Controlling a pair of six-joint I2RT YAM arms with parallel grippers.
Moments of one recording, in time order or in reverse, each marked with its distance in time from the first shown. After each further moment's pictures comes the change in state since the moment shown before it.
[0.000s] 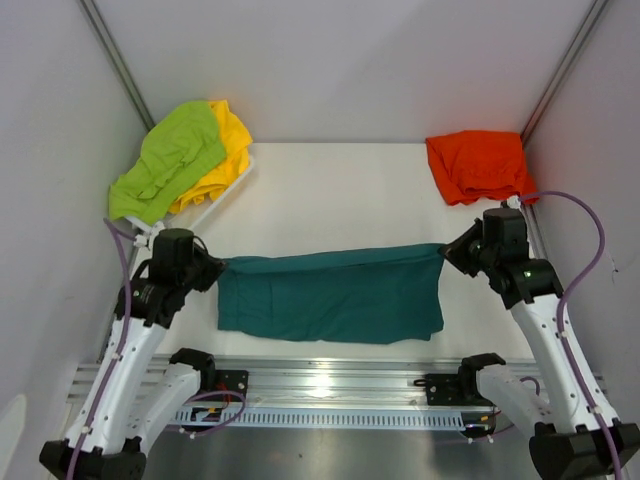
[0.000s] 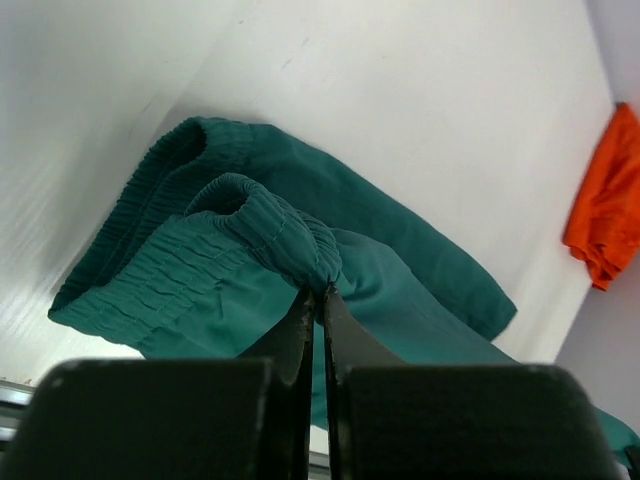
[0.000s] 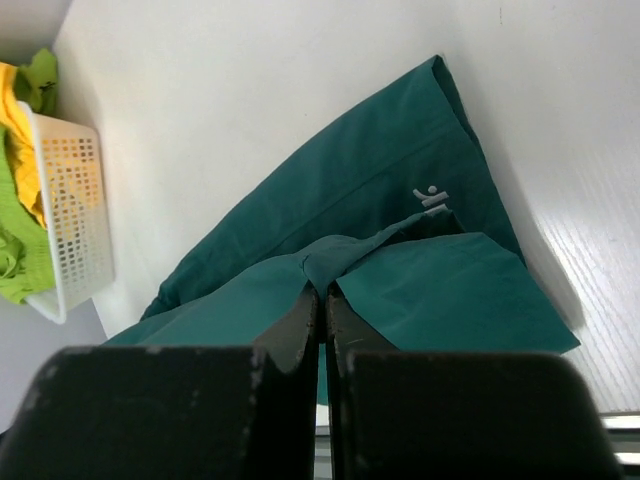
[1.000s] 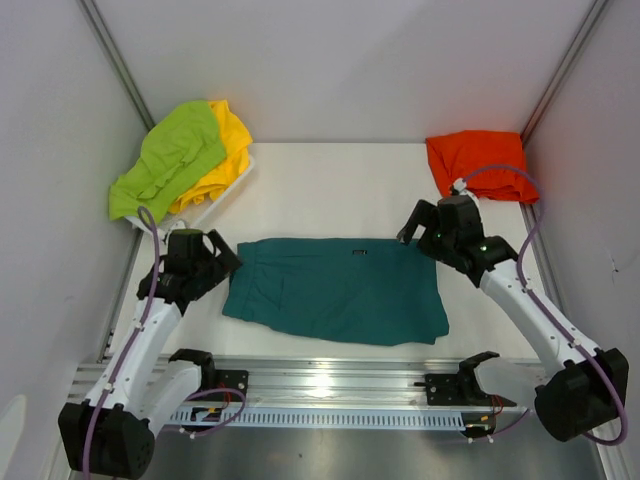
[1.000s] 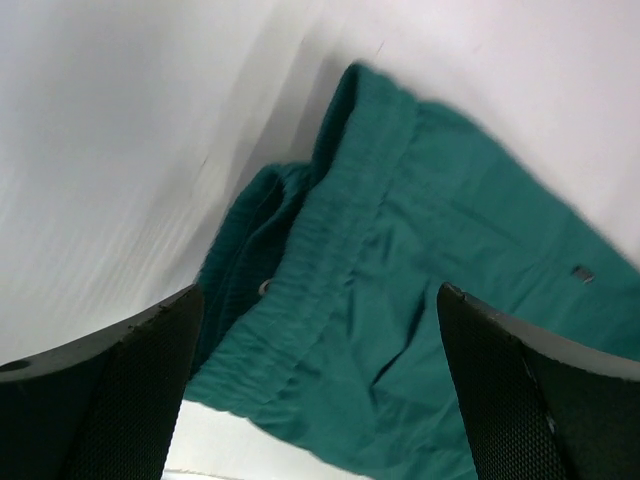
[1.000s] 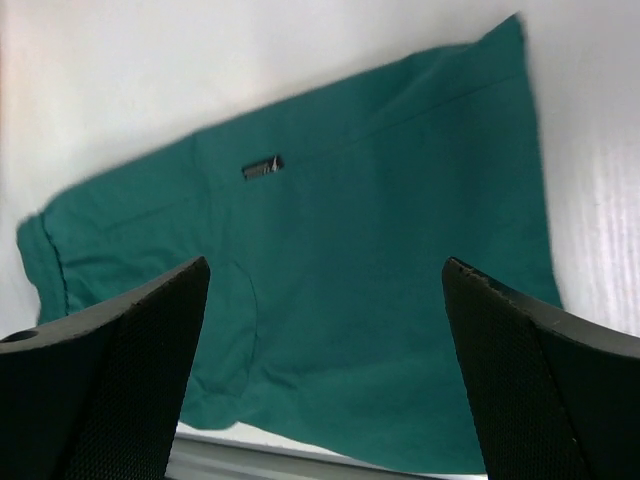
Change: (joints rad) left arm 0.092 0.147 -0.149 0.224 0.033 0.253; right arm 0.156 0.256 -0.010 0.240 0.124 -0.161
